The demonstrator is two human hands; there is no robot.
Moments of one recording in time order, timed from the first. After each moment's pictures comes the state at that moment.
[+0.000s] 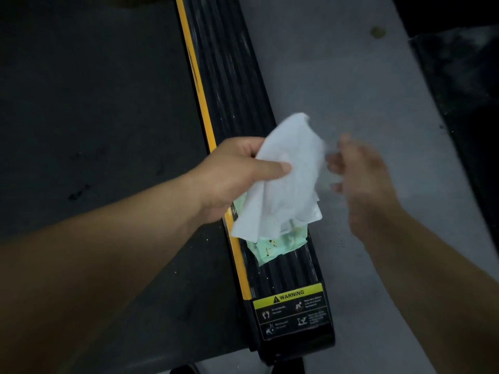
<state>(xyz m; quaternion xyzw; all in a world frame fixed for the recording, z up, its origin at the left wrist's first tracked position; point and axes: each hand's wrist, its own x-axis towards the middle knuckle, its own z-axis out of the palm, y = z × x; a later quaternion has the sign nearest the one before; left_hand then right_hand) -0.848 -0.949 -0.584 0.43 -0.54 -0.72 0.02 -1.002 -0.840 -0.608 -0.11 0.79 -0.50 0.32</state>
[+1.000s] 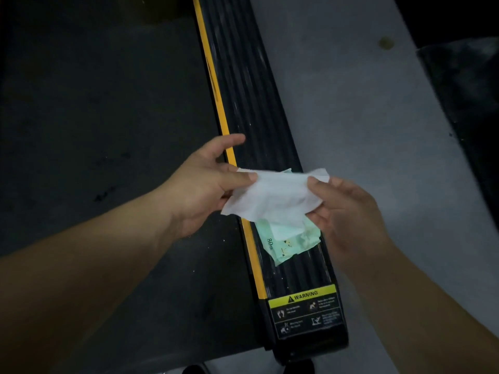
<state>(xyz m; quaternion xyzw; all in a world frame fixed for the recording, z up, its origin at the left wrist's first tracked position) -0.786 -0.961 -0.565 0.49 -0.48 -0.72 0.09 -0.945 -0.817 -0.585 -0.03 0.65 -0.59 0.48</state>
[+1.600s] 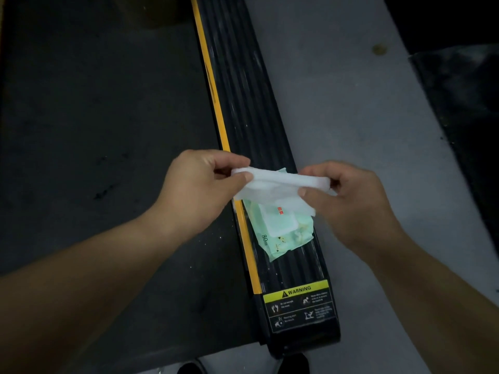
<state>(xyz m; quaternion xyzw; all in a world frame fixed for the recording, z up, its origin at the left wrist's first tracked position) -0.778 -0.938 -0.555 0.47 -0.73 -0.47 0.15 -0.963 -0.811 -0.568 -0.33 0.77 -0.42 0.34</state>
